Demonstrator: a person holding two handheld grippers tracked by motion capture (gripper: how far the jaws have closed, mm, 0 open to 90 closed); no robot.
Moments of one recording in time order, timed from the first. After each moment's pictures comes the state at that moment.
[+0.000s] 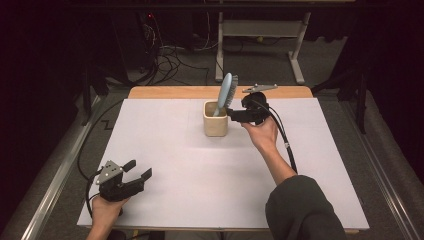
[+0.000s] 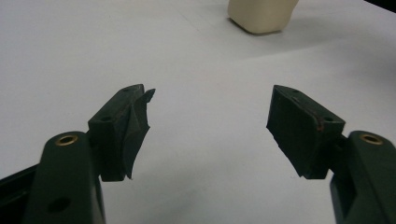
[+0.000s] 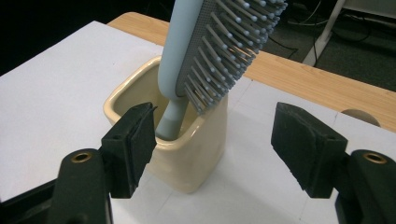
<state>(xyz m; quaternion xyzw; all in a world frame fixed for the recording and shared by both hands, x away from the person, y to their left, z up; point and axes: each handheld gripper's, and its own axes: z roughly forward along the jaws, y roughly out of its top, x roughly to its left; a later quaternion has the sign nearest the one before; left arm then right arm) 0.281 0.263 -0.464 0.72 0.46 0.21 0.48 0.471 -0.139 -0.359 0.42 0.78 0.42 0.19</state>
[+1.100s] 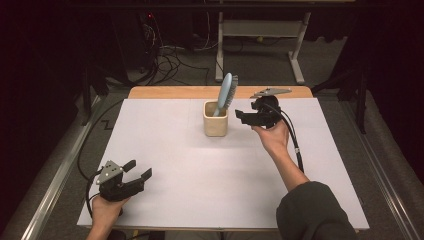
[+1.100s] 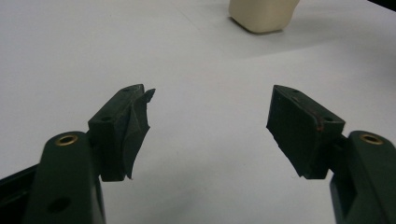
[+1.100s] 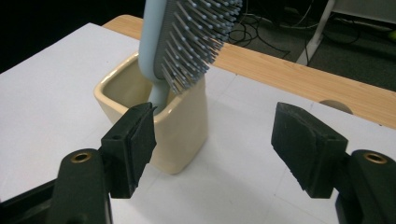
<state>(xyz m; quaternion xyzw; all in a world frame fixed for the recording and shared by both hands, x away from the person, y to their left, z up) 0.281 0.263 -0.464 0.72 0.46 0.21 0.47 0.457 -0.167 -0.357 0.43 0.77 0.43 0.20</state>
